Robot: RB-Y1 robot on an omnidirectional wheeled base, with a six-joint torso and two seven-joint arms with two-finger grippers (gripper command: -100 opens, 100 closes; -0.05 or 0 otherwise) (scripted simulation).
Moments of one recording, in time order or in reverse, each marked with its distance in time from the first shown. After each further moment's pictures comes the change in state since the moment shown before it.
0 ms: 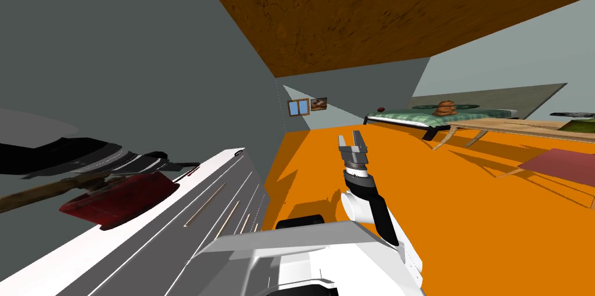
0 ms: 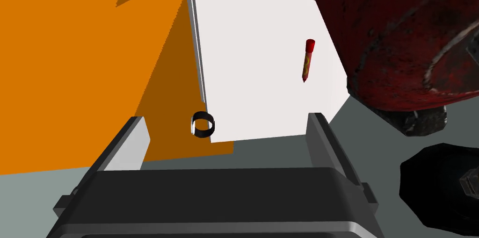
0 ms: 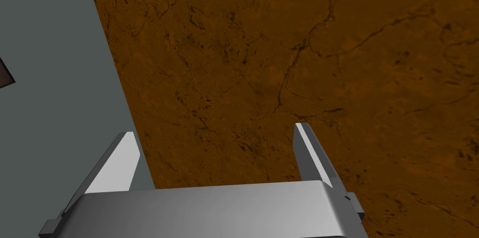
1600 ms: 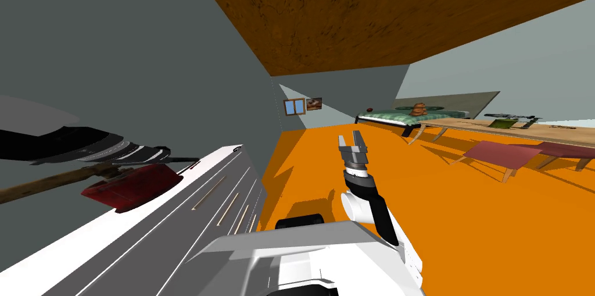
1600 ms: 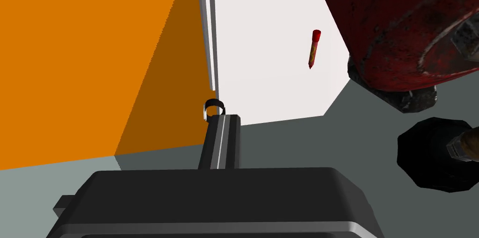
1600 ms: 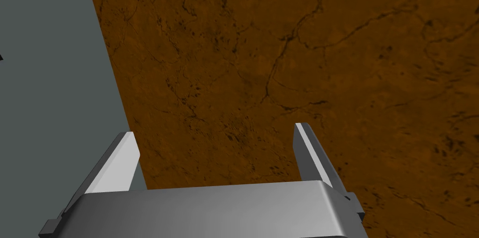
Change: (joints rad) left arm -0.017 0.047 -0.003 0.037 0.026 0.025 0.057; right arm 0.000 0.000 0.000 0.000 0.000 0.000 0.000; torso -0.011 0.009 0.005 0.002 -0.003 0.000
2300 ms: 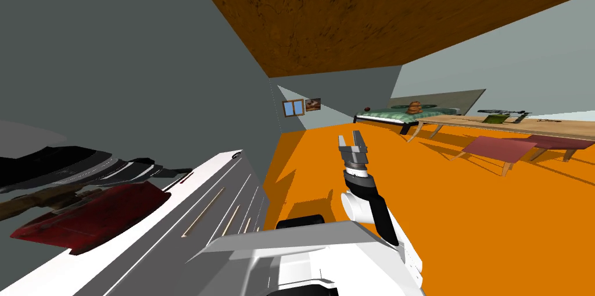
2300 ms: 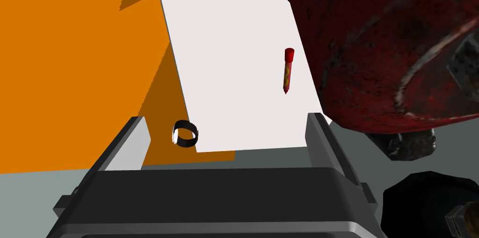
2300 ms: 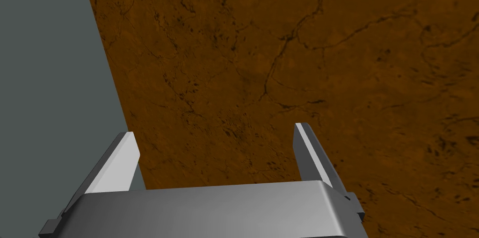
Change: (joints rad) left arm 0.028 -0.072 -0.036 -0.056 -0.017 -0.015 -0.008; right arm 0.000 0.000 0.000 0.000 0.000 0.000 0.000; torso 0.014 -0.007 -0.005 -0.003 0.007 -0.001
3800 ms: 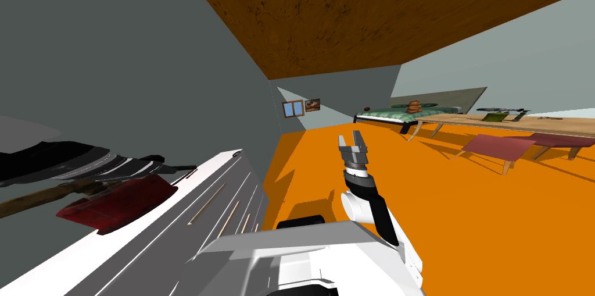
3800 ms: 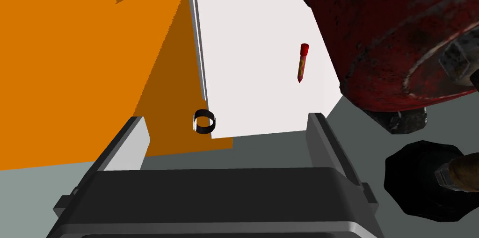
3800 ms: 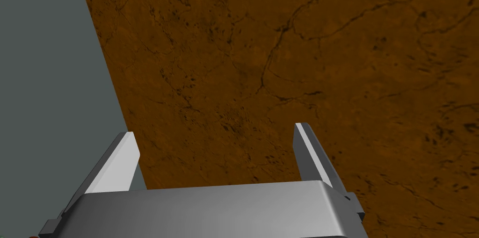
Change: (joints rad) left arm -0.038 0.015 -0.019 0.005 0.004 0.011 -0.005; right arm 0.000 0.000 0.000 0.000 0.000 0.000 0.000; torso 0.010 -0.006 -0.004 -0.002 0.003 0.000
